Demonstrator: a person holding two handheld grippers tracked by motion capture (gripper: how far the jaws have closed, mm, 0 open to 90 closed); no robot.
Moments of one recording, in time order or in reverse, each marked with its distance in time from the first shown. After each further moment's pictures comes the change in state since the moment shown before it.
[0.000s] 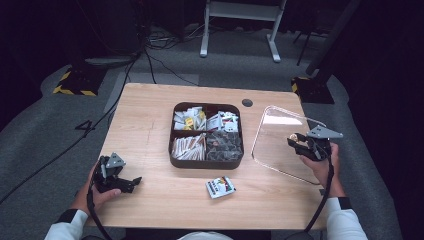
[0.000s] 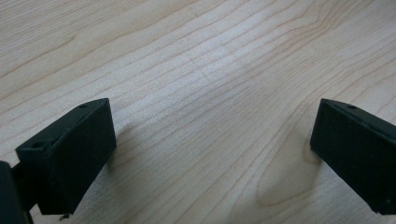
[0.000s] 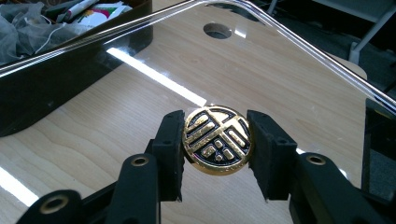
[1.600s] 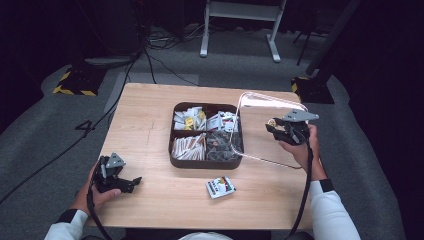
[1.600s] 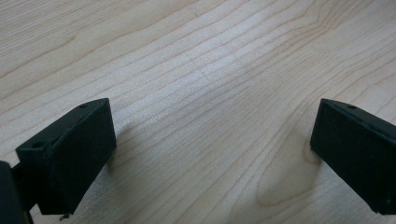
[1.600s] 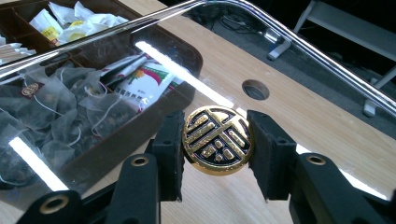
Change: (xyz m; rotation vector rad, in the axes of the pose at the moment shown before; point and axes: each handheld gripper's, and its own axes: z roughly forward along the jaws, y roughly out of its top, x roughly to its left) left arm 0.000 0.000 0.000 -0.001 0.001 0.003; right arm 0.044 0.075 0.027 -0.033 0.065 -0.107
